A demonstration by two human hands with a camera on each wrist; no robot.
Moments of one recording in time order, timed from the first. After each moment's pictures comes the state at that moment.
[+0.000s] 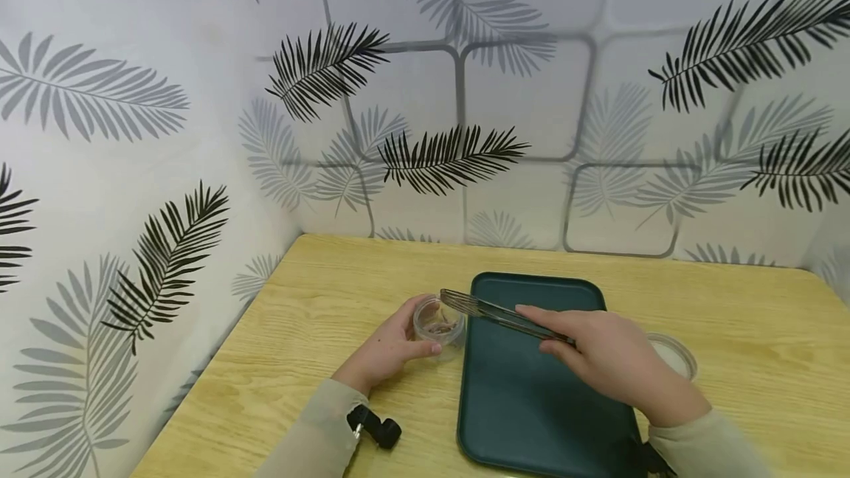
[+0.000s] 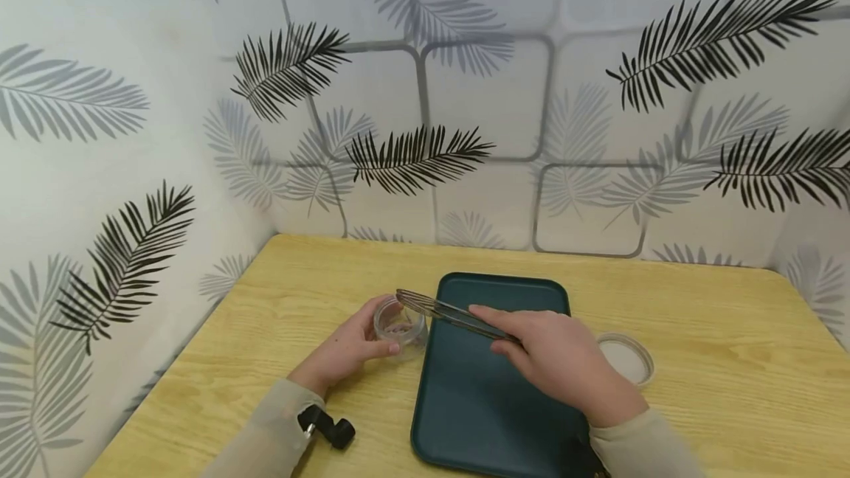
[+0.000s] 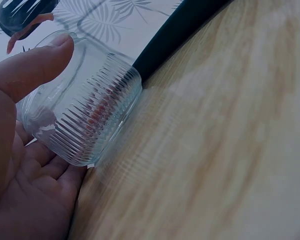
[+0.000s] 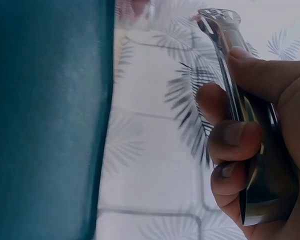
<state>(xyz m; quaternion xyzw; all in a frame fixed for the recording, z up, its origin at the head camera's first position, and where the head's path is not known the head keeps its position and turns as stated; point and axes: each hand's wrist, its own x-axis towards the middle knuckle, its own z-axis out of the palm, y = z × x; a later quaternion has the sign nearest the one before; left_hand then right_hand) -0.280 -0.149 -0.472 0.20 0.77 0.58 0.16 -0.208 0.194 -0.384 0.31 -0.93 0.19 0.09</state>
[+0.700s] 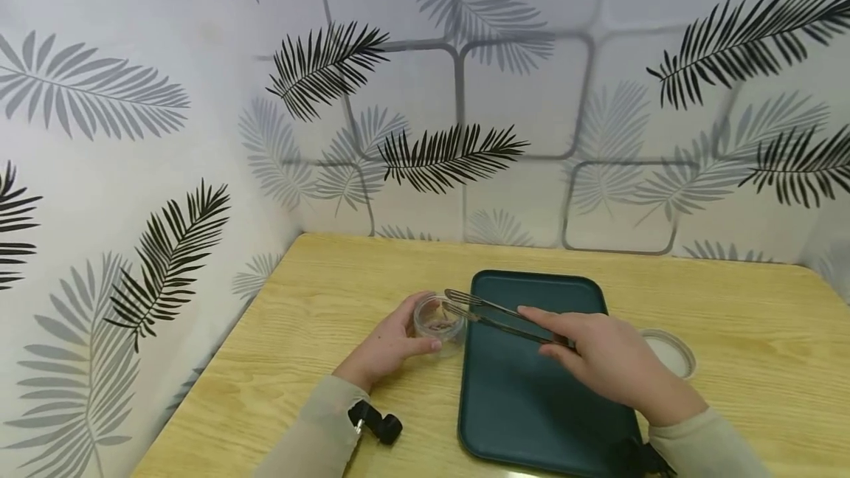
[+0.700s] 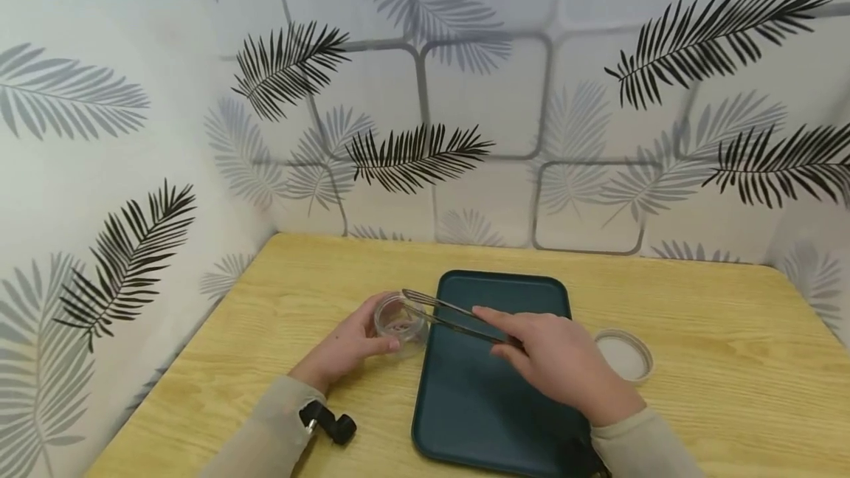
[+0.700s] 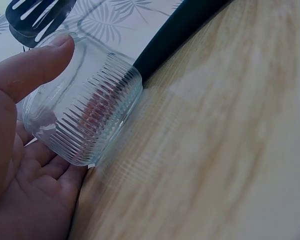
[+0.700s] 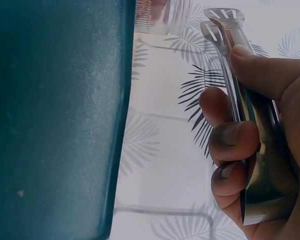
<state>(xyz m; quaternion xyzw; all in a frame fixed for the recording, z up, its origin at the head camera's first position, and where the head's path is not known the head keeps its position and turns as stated) -0.280 -0.150 -0.475 0.21 0.78 0.57 0.15 -0.206 0.194 -0.394 0.29 -0.93 0.19 0.07</state>
